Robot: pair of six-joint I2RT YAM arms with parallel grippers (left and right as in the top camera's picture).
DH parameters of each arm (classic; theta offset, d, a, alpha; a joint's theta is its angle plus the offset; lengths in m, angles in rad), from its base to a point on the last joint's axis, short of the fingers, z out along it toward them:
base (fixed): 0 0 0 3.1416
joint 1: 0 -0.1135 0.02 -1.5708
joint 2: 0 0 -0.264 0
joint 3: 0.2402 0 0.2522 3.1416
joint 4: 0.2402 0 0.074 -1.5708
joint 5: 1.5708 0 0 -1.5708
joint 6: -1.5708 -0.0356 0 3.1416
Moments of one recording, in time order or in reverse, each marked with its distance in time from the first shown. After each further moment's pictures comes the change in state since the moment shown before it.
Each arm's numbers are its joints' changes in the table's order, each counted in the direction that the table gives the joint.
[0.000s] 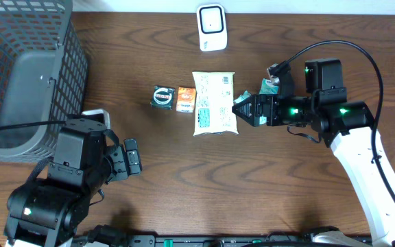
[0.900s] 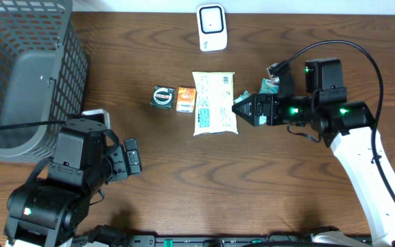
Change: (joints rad) left arm 0.000 0.000 0.000 0.000 0.000 0.000; right arm 0.000 0.000 0.000 -0.014 -0.002 -0.006
